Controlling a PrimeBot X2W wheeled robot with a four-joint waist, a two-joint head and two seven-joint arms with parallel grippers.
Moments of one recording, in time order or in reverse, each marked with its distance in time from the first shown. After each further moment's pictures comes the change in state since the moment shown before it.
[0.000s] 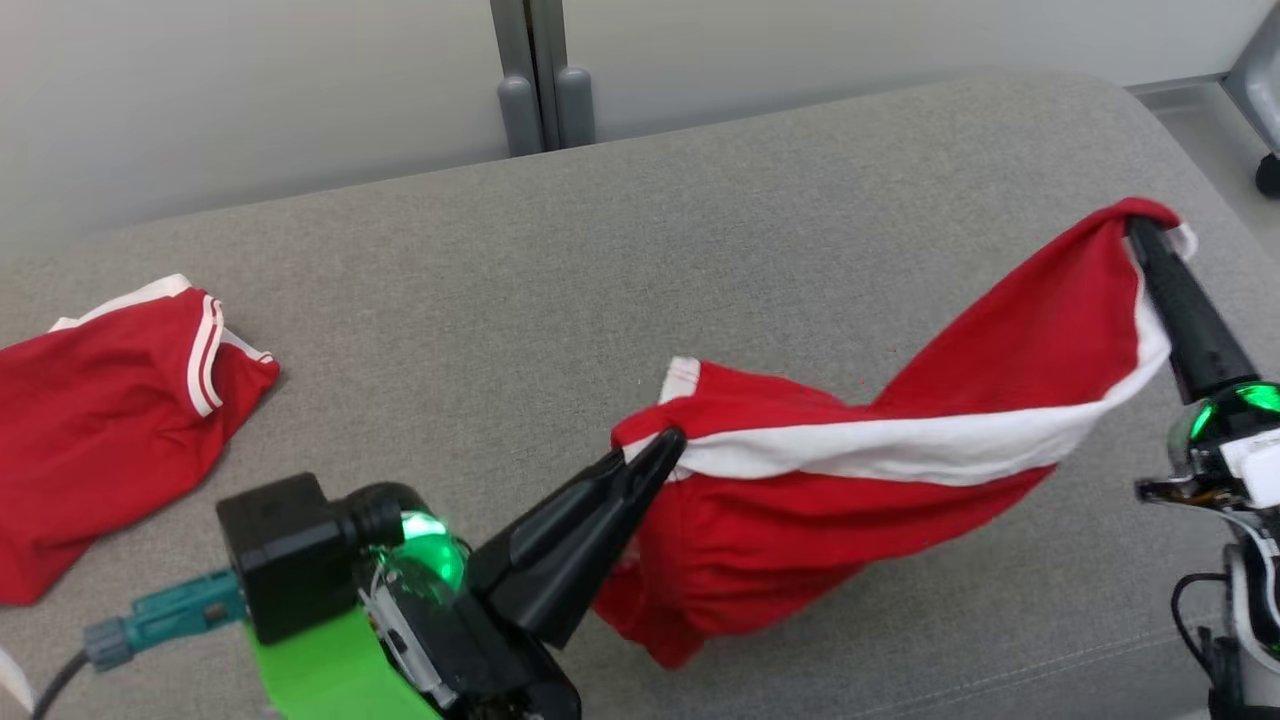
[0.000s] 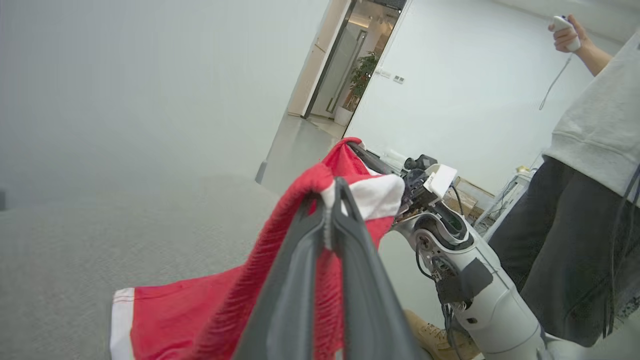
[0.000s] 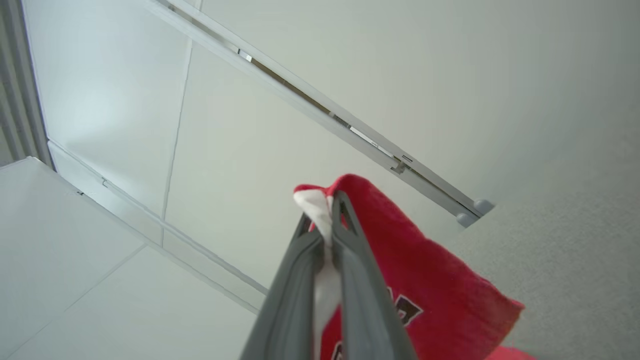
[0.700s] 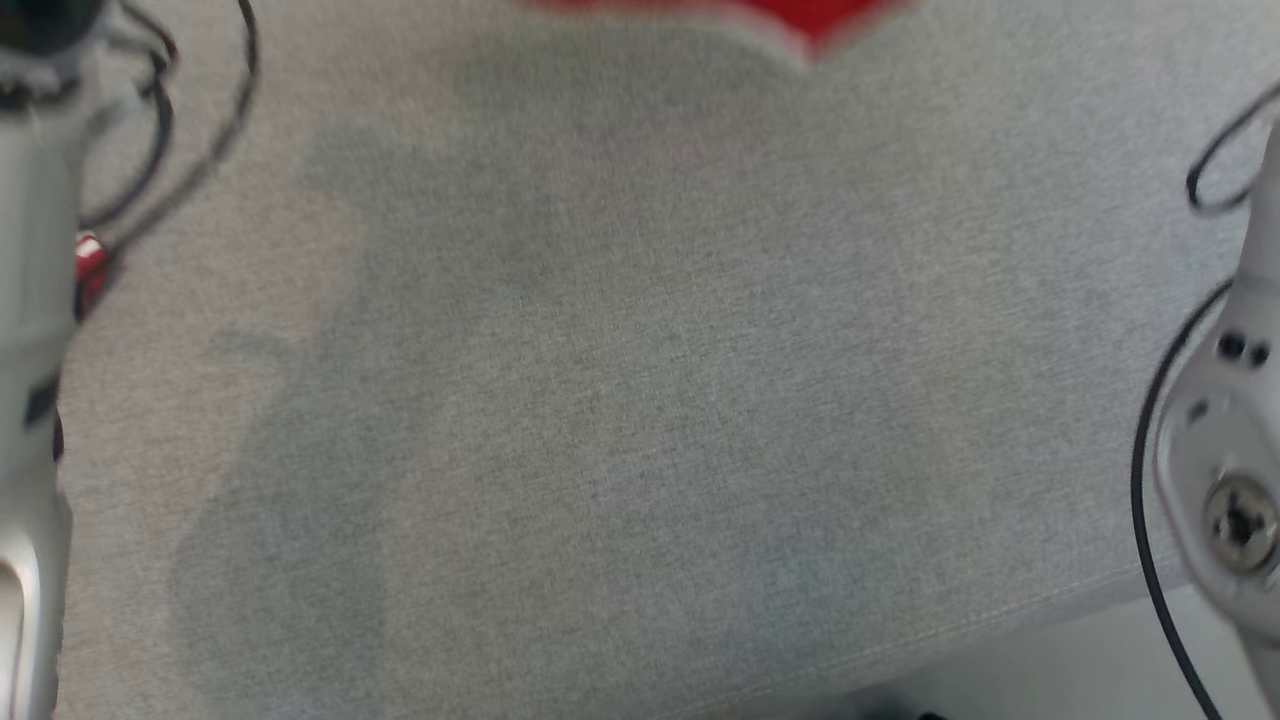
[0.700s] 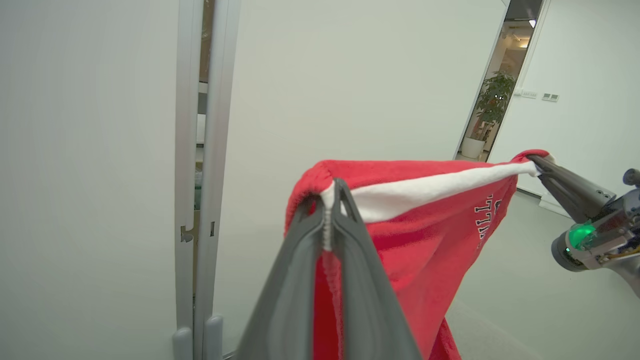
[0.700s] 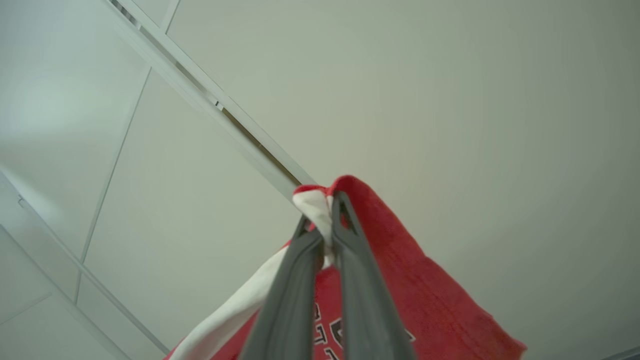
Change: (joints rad) left arm -1.131 -0.061 0.197 0.739 0.113 0.028 0.149; right arm -1.166 0.022 -0.058 0.670 -0.320 0.000 -0.044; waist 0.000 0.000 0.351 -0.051
